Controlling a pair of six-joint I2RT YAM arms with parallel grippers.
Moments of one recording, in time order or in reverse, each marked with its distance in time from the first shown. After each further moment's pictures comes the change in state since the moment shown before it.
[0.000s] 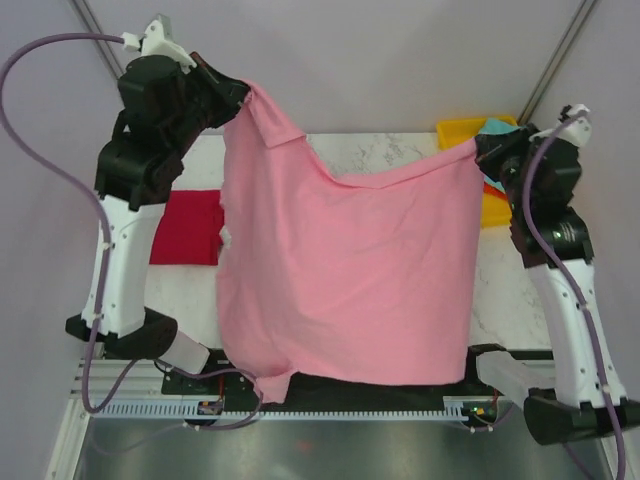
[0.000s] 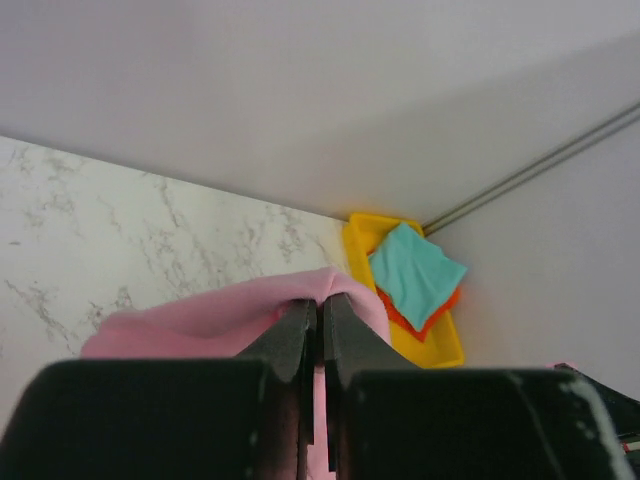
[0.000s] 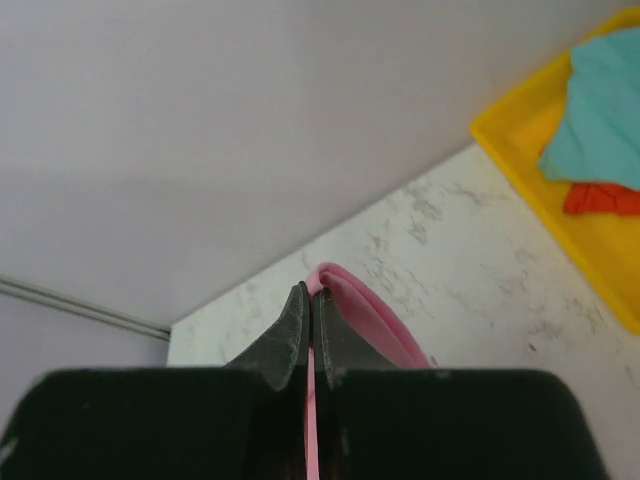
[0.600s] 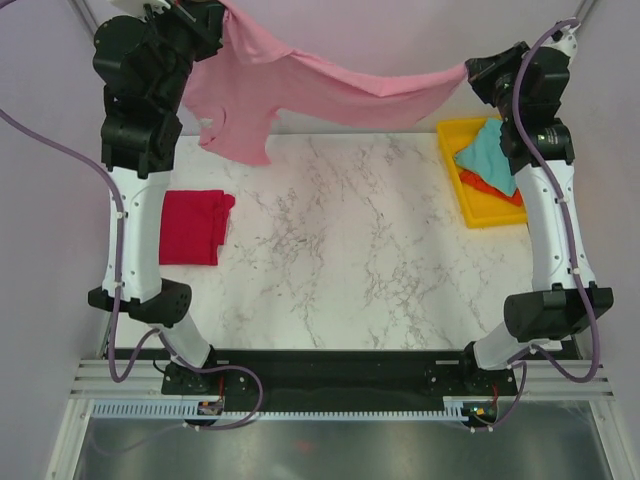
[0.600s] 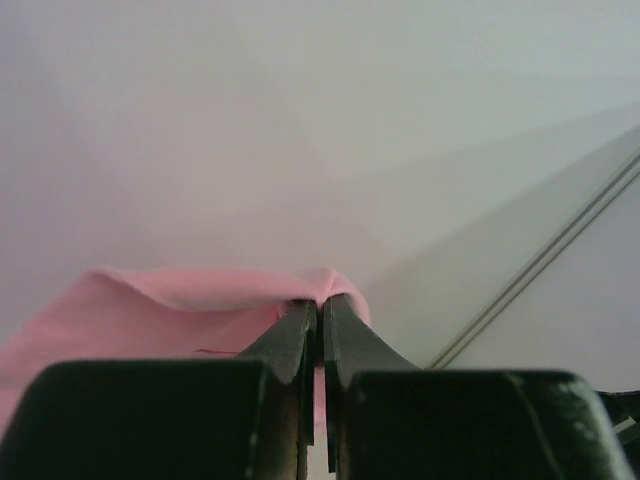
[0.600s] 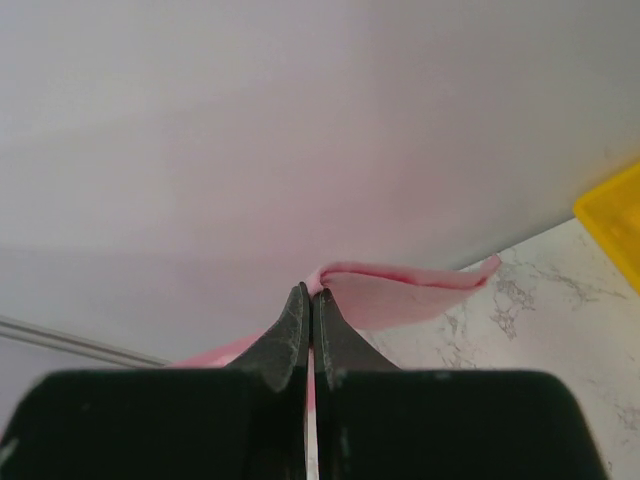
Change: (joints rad) left arm 0.115 0.254 0.245 0.348 0.057 0.151; right arm -0.065 0.602 0.512 0.076 -0.122 0.078
